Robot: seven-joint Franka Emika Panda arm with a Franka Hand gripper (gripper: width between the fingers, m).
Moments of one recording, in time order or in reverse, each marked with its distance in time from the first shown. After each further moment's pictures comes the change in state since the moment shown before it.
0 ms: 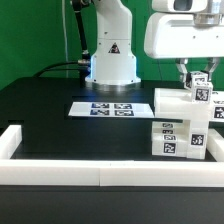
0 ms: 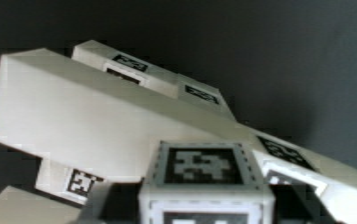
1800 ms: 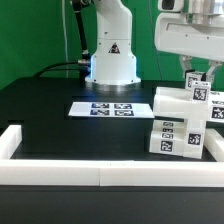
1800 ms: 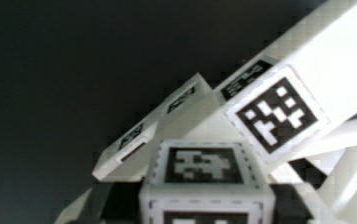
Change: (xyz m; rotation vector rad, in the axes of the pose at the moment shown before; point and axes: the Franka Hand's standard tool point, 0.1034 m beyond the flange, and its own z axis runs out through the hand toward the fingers) arm 0.000 -0.007 0.001 0.019 -0.013 1.226
